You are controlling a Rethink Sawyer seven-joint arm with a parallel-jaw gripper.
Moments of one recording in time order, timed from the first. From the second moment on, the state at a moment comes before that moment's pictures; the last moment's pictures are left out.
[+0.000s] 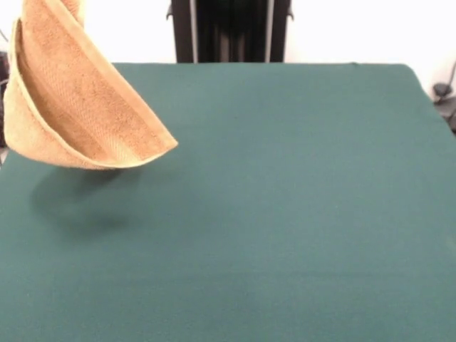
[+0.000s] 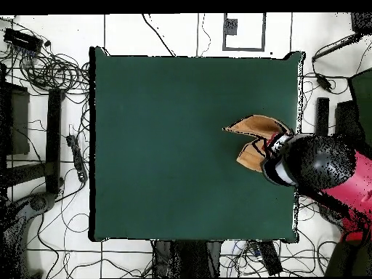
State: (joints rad) arm -0.37 -0.85 -0.20 1.48 -0.03 0.90 1.97
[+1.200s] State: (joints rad) arm -0.77 -0.95 -0.09 1.38 -0.10 1.04 1.82
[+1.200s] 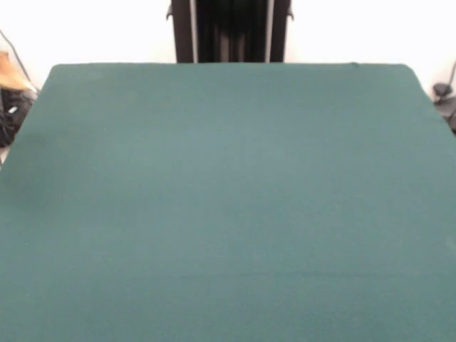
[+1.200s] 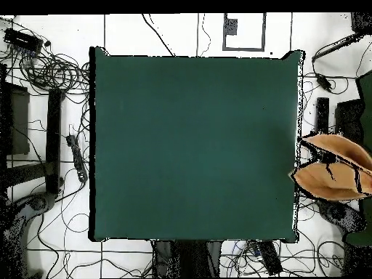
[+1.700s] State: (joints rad) arm -0.99 -0.94 -0.01 1.22 -0.21 1.17 1.50
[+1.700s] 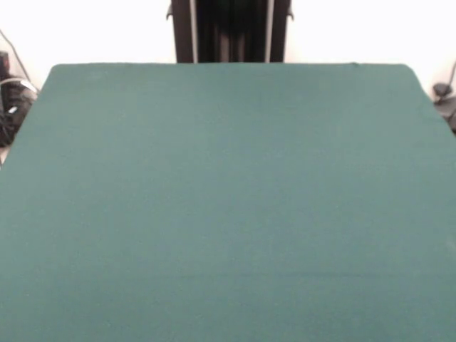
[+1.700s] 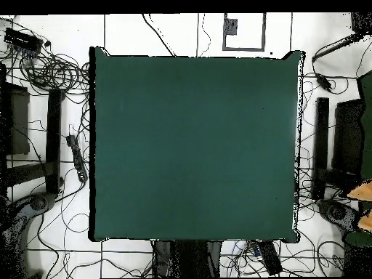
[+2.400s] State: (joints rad) arm -0.89 -0.96 0.00 1.19 -0.23 1.20 1.44
